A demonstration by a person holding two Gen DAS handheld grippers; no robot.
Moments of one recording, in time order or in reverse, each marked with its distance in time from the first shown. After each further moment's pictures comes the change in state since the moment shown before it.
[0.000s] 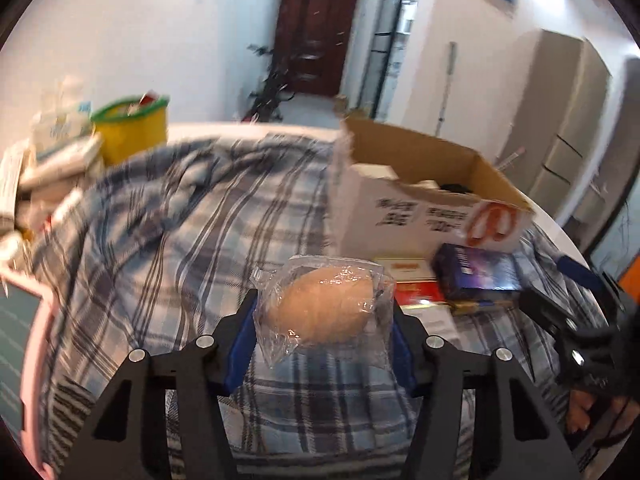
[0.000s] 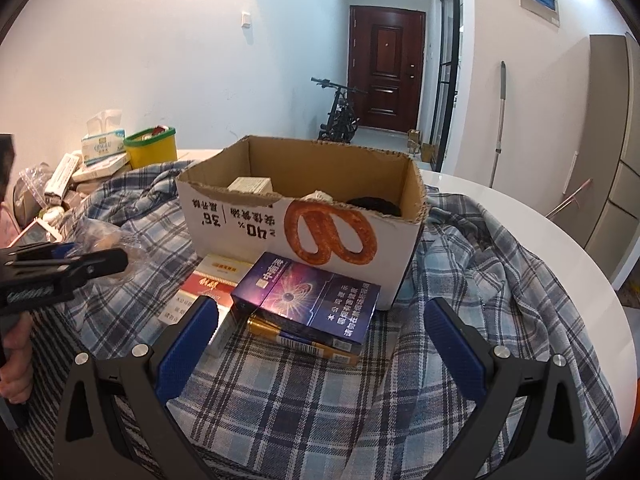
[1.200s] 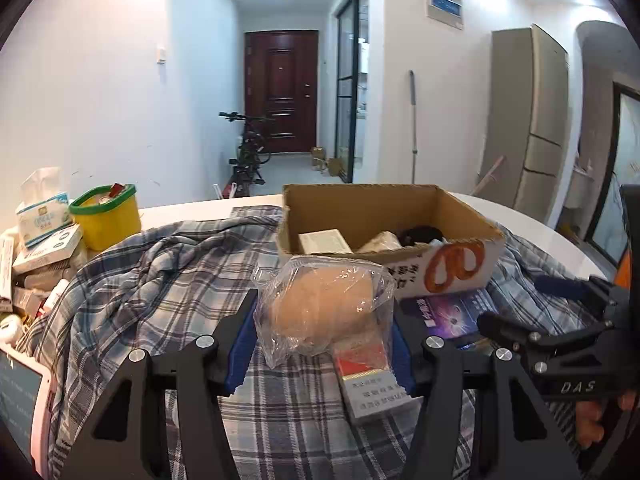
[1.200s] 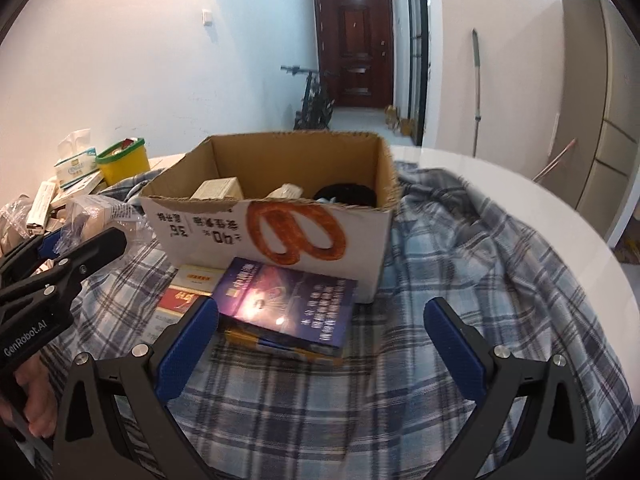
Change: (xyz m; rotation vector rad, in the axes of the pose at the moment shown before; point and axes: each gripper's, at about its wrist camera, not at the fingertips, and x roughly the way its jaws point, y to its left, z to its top) left arm -0.001 -0.043 0.017 0.129 -0.212 0.013; right arm 0.016 -0.015 0.008 0.123 0.084 -0.027
